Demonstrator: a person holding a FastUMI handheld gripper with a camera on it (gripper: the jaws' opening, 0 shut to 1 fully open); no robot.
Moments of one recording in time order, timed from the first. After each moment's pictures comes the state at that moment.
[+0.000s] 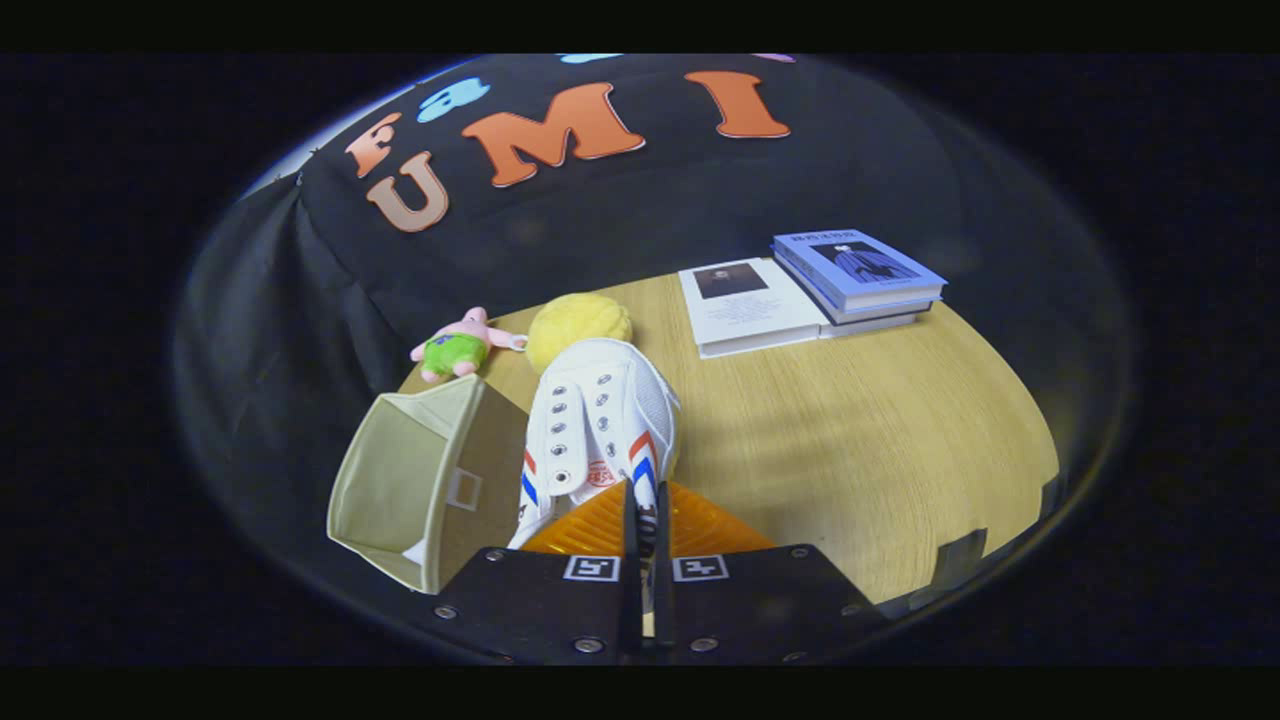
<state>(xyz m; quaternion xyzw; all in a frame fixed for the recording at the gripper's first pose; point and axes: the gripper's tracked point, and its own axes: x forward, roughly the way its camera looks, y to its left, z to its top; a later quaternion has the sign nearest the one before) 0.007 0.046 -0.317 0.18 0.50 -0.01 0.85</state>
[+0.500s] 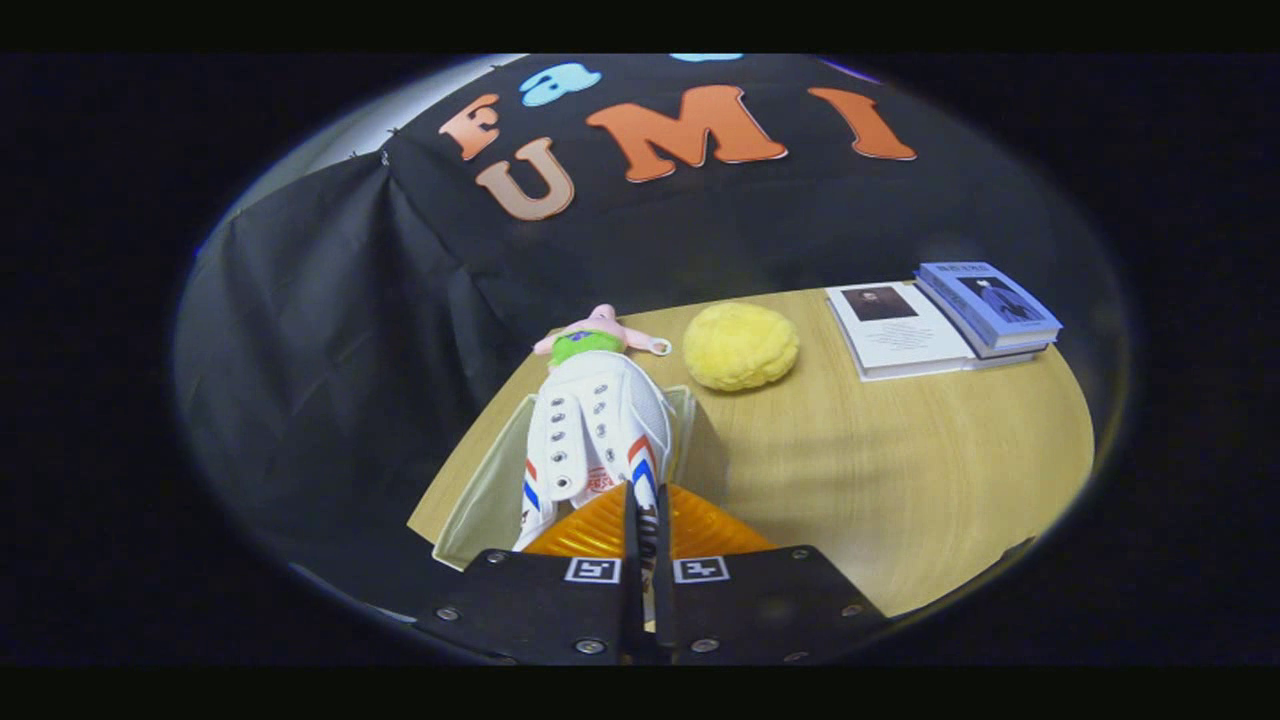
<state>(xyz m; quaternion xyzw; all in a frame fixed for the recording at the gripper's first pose) 0.035 0.183 -0.281 0.18 0.48 0.11 0.85</state>
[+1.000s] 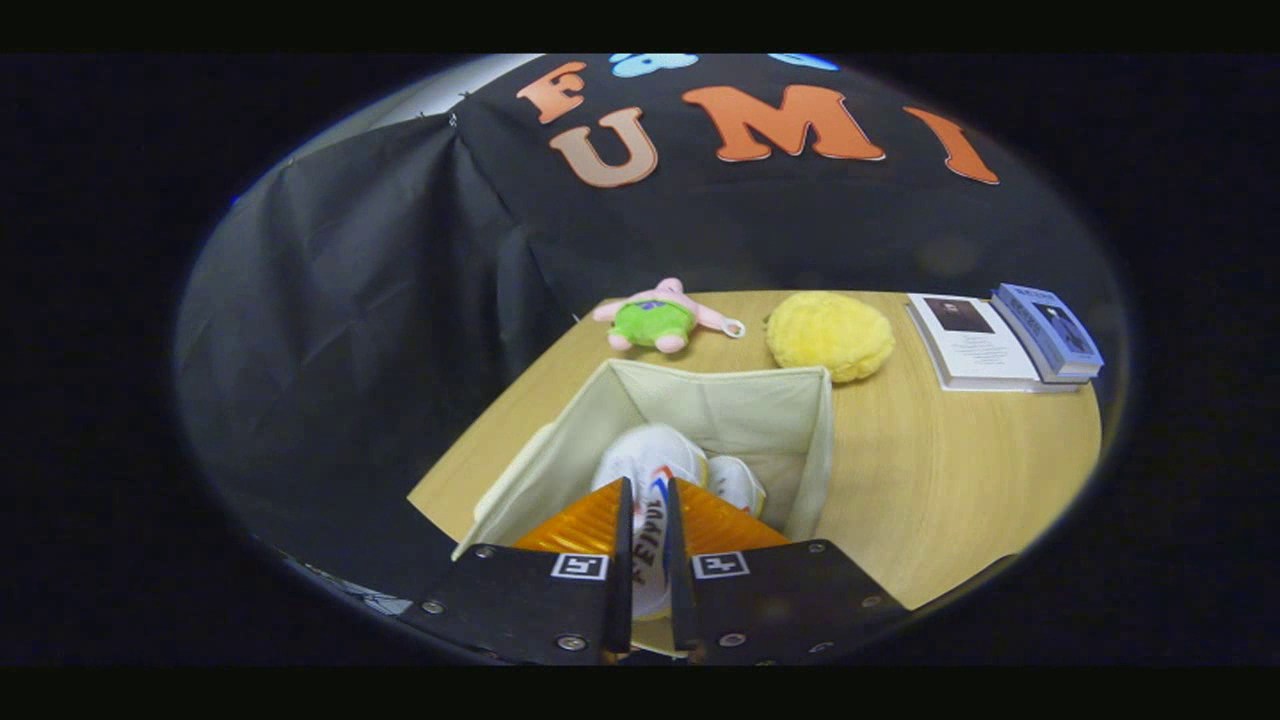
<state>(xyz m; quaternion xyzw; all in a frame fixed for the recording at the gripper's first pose) 0.039 0.257 -0.275 0.17 0.45 0.18 0.86</state>
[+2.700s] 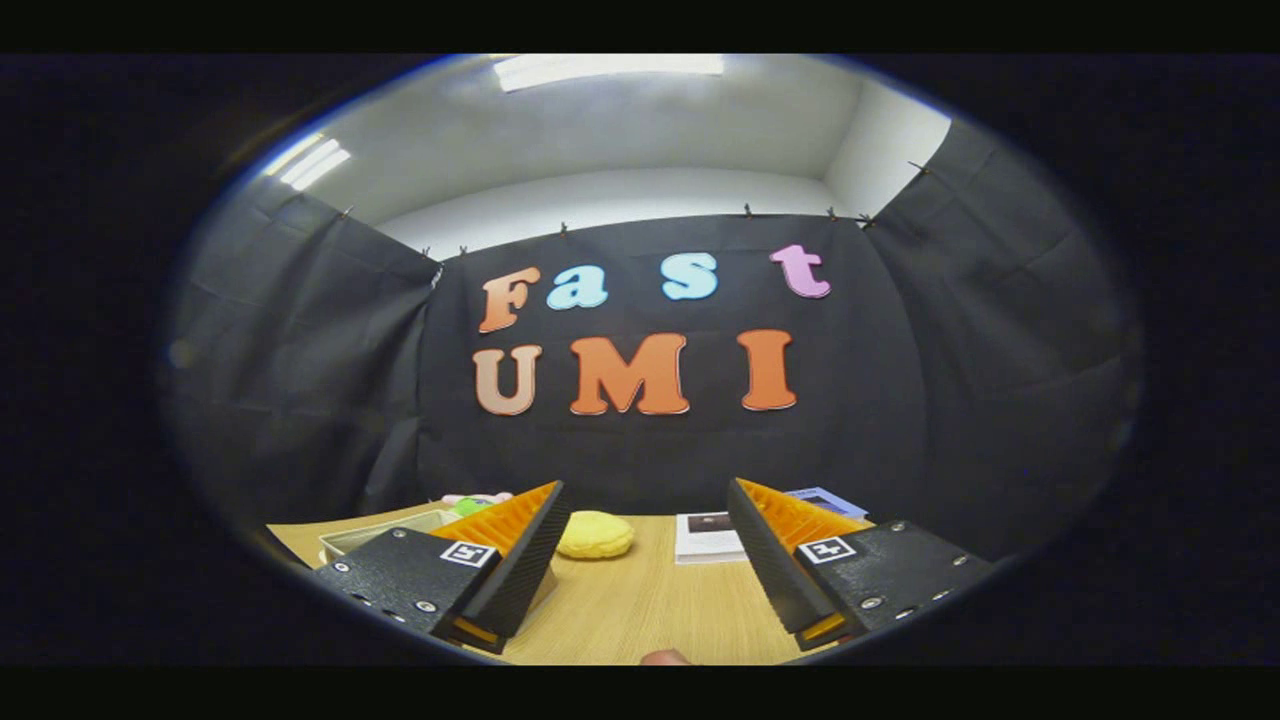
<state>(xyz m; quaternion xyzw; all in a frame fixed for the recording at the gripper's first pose) -0.034 -0.005 -0.145 0.04 0.03 -0.05 1.00</state>
